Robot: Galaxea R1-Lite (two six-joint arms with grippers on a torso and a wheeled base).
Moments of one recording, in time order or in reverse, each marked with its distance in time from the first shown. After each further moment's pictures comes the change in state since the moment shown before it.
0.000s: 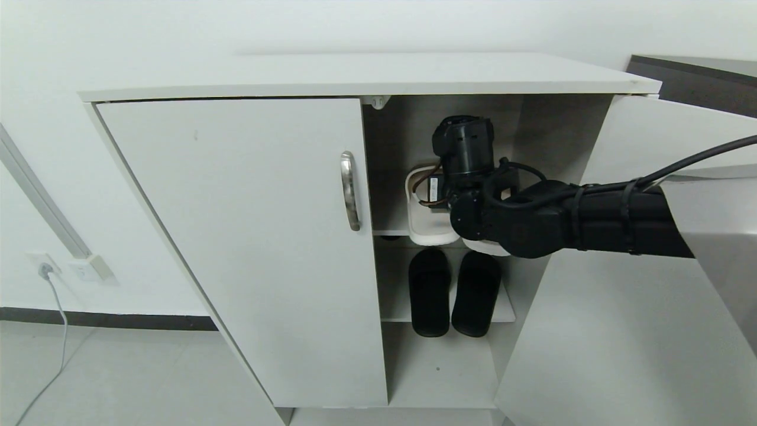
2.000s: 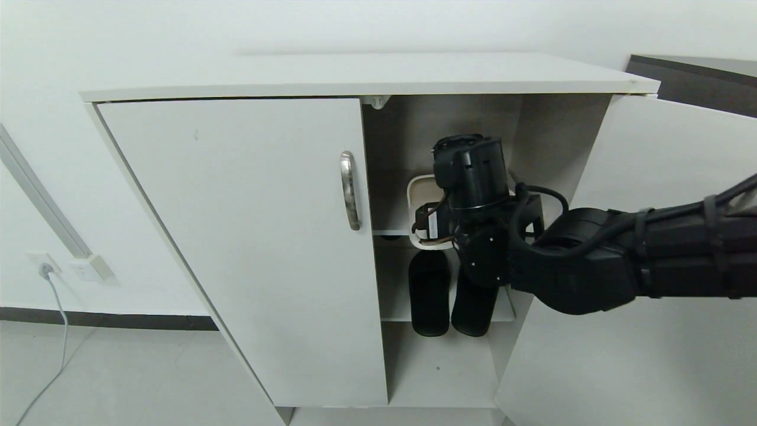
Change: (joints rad) left arm 0.000 0.000 0.000 0.000 0.020 -0.013; right arm 0.132 -0.194 0.356 -0.083 -0.037 -0.014
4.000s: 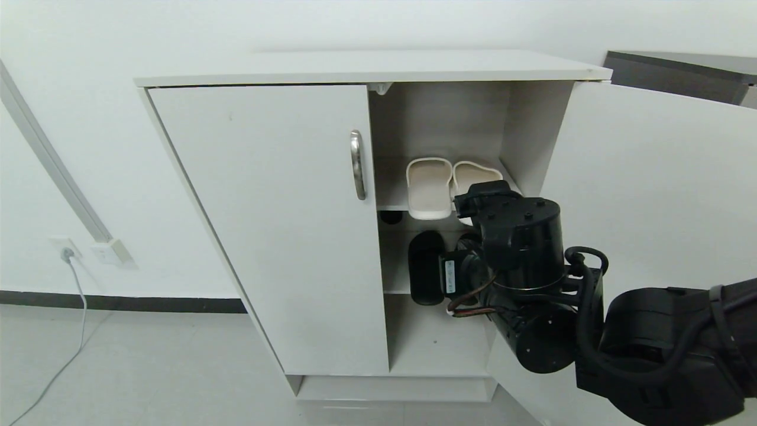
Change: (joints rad) left arm 0.000 0.000 0.000 0.000 0.000 0.001; right arm 0.067 -0.149 0.441 -0.317 0.072 0.001
